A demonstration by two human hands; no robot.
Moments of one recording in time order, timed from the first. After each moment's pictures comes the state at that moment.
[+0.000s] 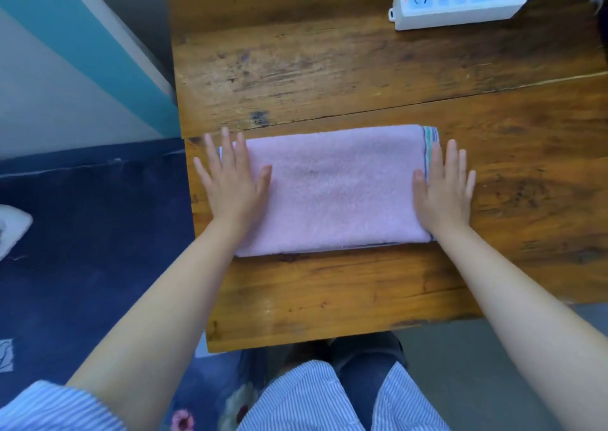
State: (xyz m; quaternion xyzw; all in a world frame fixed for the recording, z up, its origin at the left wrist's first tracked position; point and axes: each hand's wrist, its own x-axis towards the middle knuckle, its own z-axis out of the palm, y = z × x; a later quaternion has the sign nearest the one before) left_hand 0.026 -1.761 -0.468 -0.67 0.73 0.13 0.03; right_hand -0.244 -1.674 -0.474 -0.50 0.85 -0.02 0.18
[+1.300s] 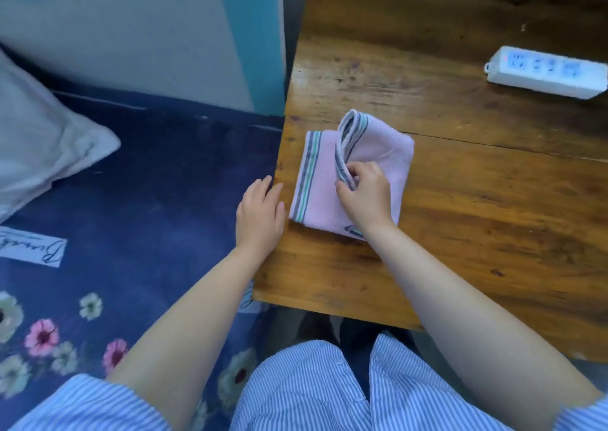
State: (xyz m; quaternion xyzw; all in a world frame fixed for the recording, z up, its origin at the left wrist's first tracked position) left_hand 0.117 -1.668 -0.446 -0.72 0.65 0.25 -0.07; right_hand -0.046 -1.705 -0.395 -0.58 0.70 -0.24 0.33
